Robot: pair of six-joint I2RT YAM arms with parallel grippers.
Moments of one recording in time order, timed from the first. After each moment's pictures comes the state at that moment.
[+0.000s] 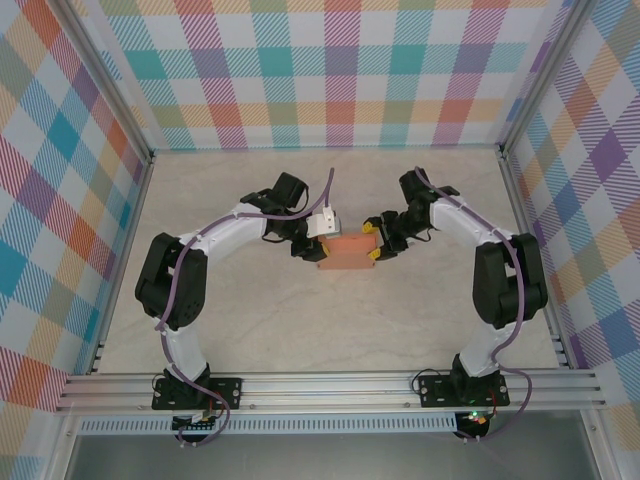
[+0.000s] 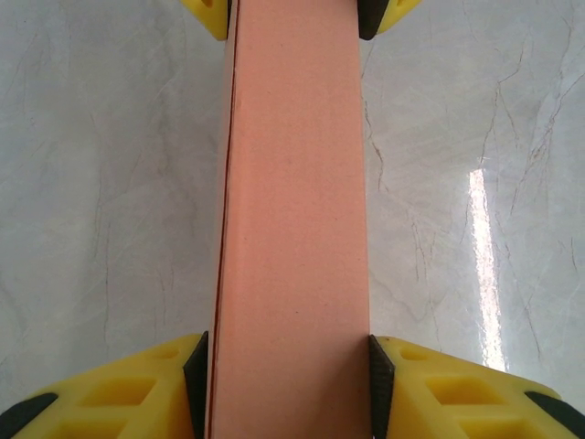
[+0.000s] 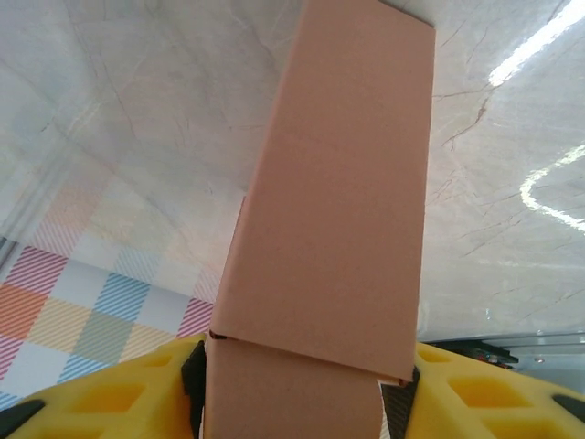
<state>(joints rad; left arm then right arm) -0.52 1.85 1.39 -0.63 0.55 0.89 0.30 1.77 1.29 -0.81 -0.68 1.57</state>
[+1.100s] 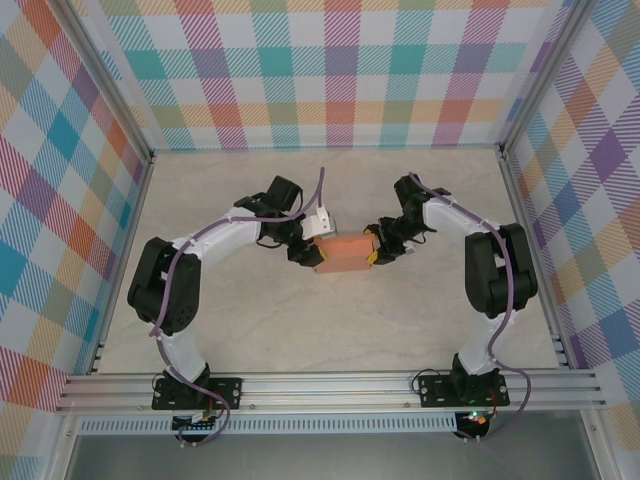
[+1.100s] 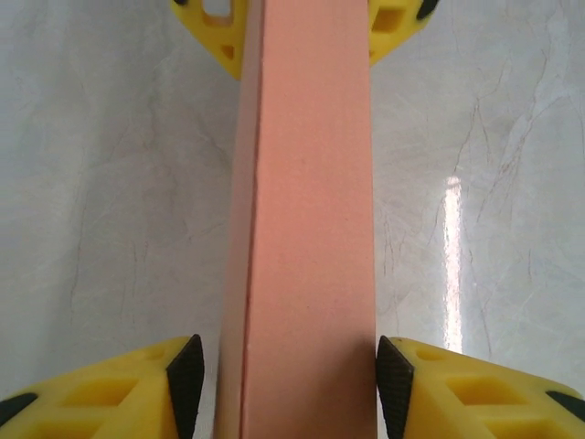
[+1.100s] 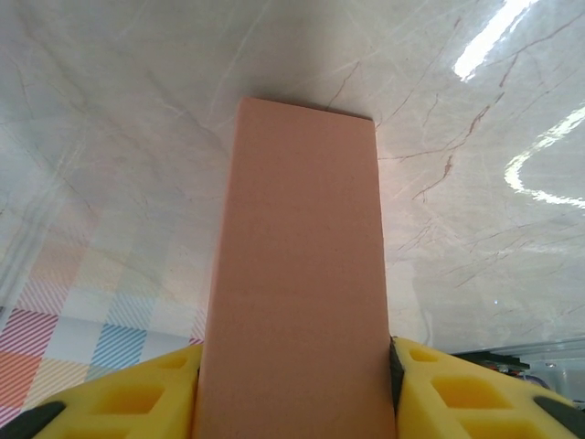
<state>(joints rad) -0.50 1.78 1.32 -0.60 0.57 0.76 0.30 1.86 1.30 -0.81 -0.65 1.63</state>
